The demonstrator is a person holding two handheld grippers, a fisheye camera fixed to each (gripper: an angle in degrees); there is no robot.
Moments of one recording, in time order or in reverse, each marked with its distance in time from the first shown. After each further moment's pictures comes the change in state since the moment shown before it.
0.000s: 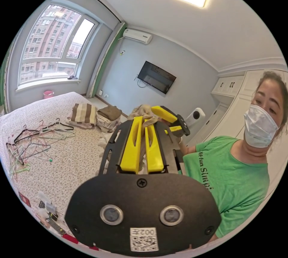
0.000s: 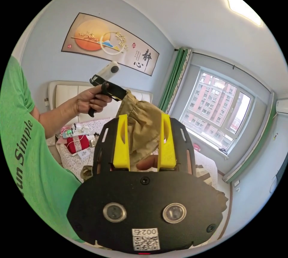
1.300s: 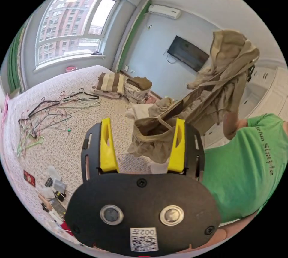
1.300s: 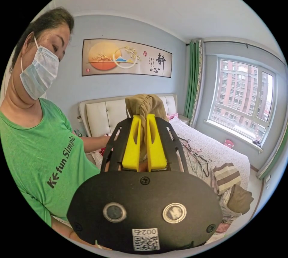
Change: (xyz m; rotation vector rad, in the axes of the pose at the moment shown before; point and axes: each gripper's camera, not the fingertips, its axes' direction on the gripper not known) left arm -0.182 0.058 0.110 -0.318 -0.287 -0.069; right arm 0.141 0.097 -0.051 0.062 -0.344 0.189
